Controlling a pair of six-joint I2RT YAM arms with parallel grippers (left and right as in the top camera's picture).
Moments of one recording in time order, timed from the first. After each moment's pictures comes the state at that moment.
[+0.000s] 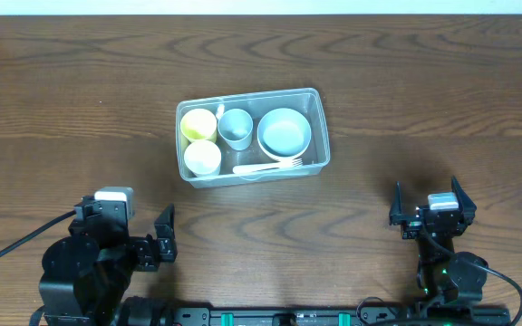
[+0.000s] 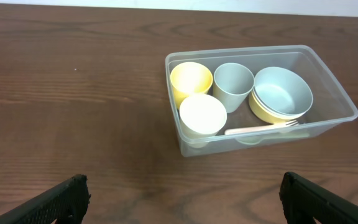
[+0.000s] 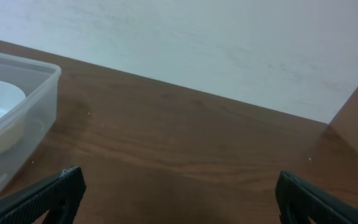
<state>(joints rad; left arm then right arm) -0.09 0.43 0.90 -1.02 0.05 -0.09 -0.04 0.01 0.01 -0.07 -0.05 -0.21</state>
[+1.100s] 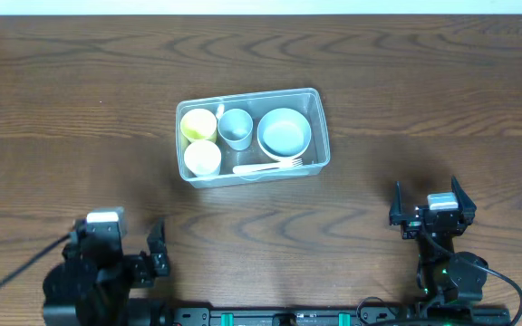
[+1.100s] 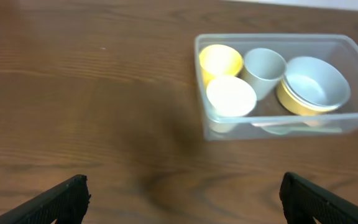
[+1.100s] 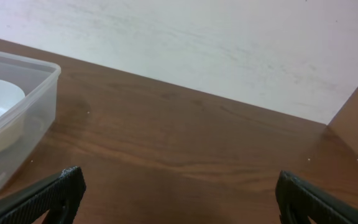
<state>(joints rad) -0.01 0.30 0.83 -1.10 0.02 -0.08 -0.04 0.01 0.01 -0.07 -0.05 -0.21</state>
